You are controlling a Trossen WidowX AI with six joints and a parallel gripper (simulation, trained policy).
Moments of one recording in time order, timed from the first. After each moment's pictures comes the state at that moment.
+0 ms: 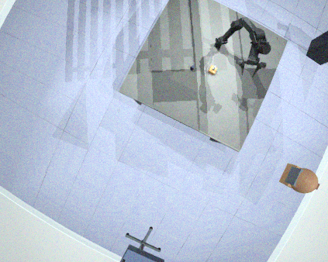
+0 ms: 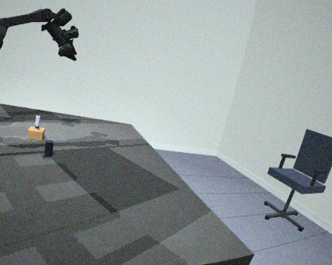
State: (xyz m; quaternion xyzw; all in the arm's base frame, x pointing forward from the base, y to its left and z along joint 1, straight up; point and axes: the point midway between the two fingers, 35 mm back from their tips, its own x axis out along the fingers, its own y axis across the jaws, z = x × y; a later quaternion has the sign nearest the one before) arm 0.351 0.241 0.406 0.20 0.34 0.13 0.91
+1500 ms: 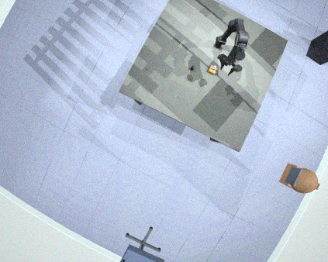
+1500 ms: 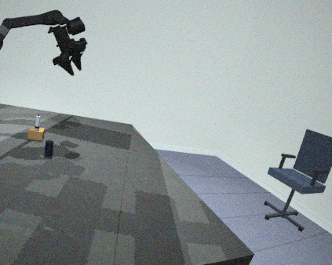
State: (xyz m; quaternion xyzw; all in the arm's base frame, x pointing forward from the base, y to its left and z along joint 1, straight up) arm 0.378 0.109 0.342 0.27 0.45 -0.07 0.85
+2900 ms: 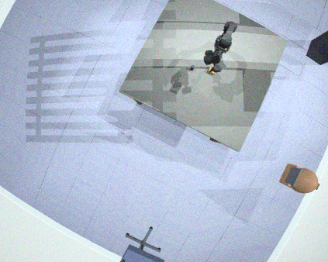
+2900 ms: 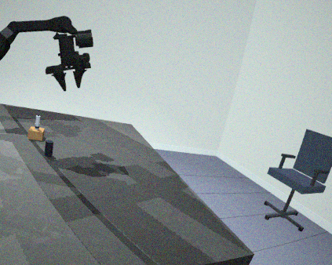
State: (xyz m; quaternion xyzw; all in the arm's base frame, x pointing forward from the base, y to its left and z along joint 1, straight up) arm 0.382 -0.001 0.282 0.34 0.52 -0.24 0.75
